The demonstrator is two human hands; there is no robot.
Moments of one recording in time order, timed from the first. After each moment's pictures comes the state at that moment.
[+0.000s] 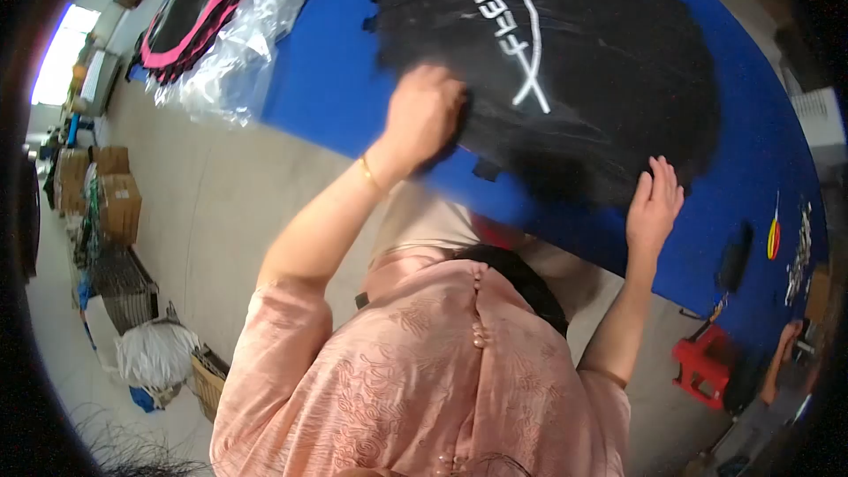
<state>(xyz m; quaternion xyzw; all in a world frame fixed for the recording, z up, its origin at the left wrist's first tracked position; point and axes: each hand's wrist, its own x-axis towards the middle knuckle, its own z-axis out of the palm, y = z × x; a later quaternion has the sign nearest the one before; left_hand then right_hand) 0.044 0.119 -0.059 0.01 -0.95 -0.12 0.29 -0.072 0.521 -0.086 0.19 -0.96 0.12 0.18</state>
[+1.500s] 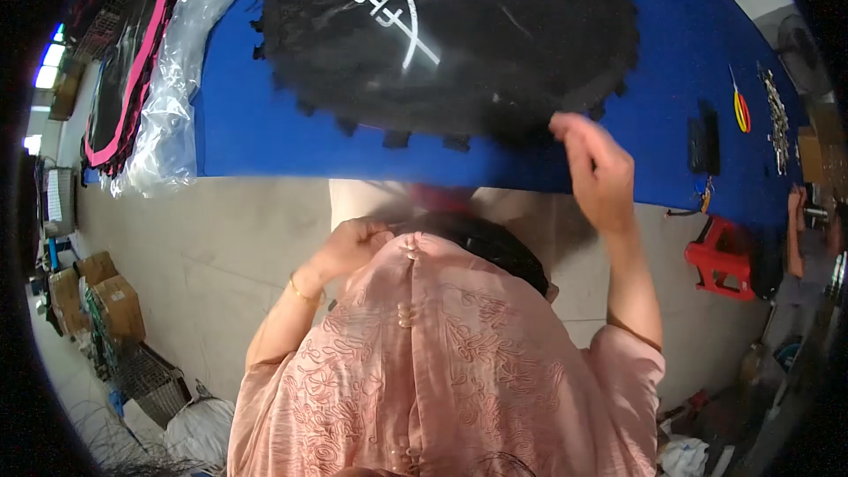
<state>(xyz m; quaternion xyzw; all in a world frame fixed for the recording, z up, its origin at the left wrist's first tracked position) 0.213 0.172 -0.085 0.12 -0.79 -0.53 -0.27 0.022 0.515 0.008 0.26 -0.88 0.40 0.04</state>
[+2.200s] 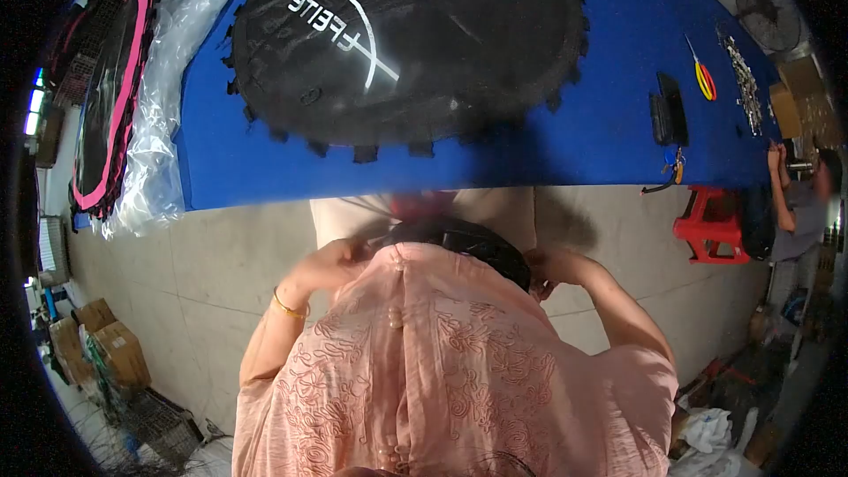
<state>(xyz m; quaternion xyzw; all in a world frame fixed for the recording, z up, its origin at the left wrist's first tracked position) 0.203 0.154 -0.080 0.02 -0.75 -0.56 -0.35 0.120 0.610 -0.087 -0.06 -0.70 0.34 -0.63</state>
